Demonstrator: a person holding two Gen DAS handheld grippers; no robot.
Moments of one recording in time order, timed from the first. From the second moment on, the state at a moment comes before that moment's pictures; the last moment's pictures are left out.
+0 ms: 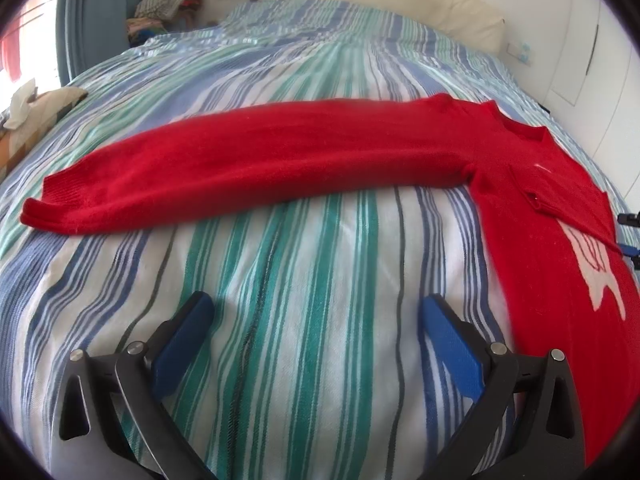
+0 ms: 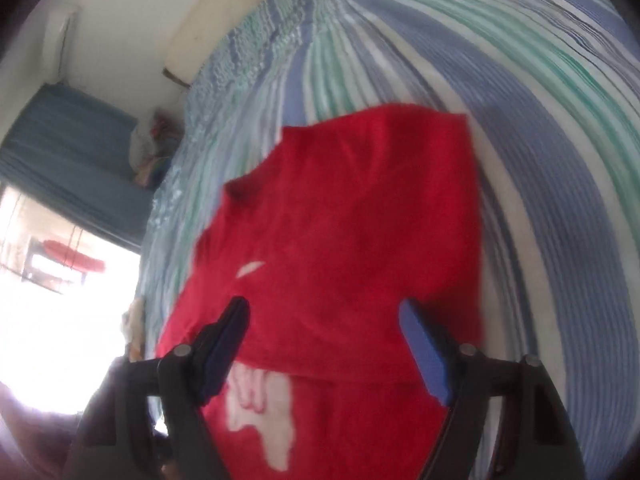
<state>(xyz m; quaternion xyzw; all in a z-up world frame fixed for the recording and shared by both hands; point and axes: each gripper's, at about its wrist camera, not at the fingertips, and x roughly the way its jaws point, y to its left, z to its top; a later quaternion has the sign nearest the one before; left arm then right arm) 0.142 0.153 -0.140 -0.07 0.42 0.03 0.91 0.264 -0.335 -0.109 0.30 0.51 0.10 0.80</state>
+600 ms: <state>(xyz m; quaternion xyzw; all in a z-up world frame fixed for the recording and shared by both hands) 0.142 0.153 -0.141 -0.07 0.42 0.04 0.91 0.081 -0.335 -0.118 0.25 0.49 0.14 0.82</state>
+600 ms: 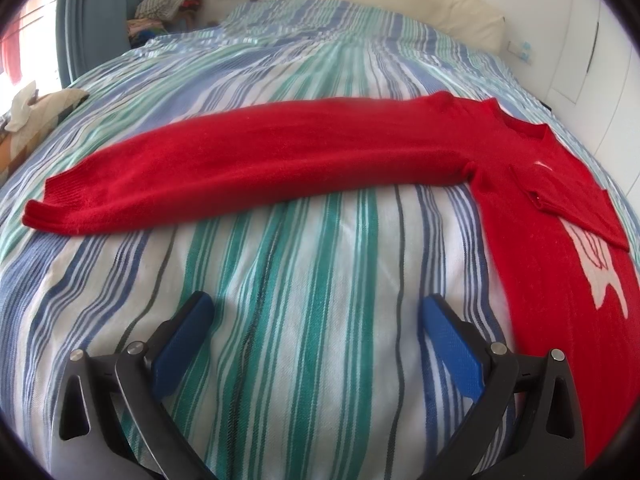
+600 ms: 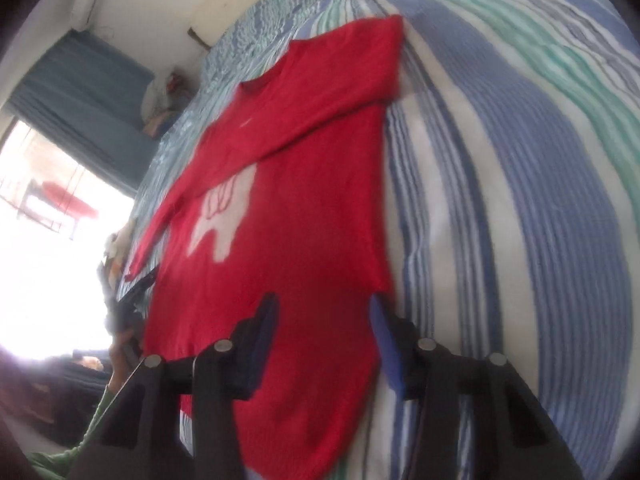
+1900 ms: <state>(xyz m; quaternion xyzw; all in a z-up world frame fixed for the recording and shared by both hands) 0.220 0.259 0.004 -0.16 0.41 0.05 0.90 -0.031 -0.300 -0.078 0.15 0.37 0.07 0.91</state>
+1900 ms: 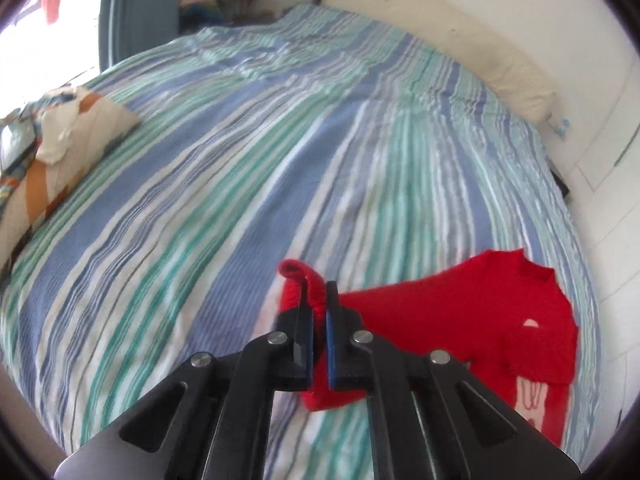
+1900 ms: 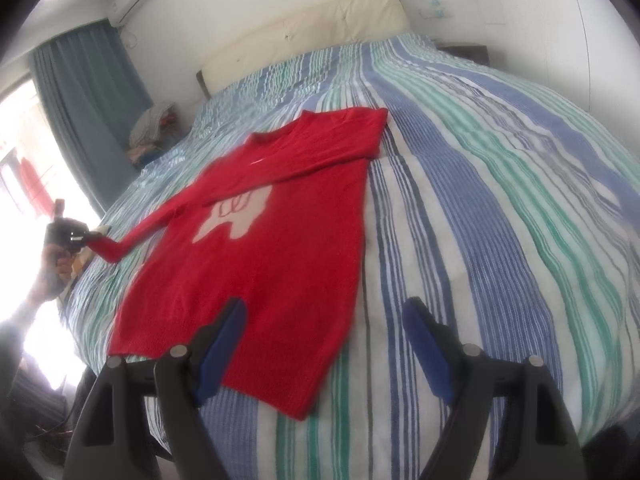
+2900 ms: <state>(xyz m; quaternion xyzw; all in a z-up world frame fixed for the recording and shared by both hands) 0.293 0.071 -0.121 0.01 0.54 0.02 0.84 -0.047 -0.337 -0.107 0.21 0.38 0.02 0.90</state>
